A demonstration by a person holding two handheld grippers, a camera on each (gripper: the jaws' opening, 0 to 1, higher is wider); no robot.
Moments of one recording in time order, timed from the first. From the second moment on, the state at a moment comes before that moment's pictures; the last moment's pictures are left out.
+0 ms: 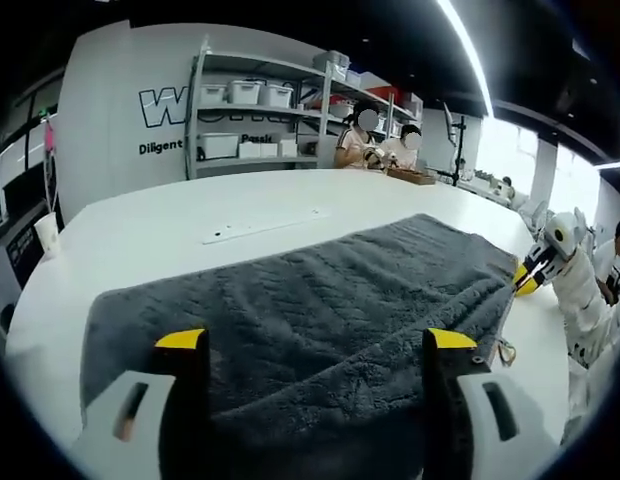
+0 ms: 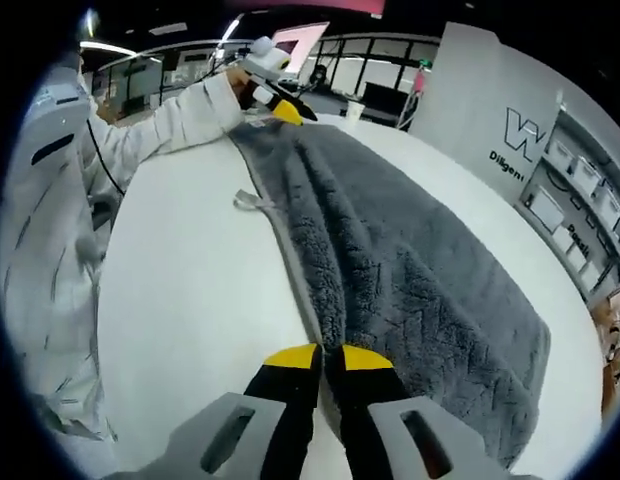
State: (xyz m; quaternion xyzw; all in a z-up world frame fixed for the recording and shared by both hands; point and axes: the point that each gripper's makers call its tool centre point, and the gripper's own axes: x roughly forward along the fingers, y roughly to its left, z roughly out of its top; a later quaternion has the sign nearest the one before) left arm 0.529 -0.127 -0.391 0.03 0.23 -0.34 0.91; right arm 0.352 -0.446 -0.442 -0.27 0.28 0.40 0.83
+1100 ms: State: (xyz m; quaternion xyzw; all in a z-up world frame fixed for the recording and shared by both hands) left arm 0.531 -0.123 -0.399 0.01 0.24 -0.34 0.91; right arm 0.335 -0.482 -0.427 -0.26 0.29 0.34 0.86
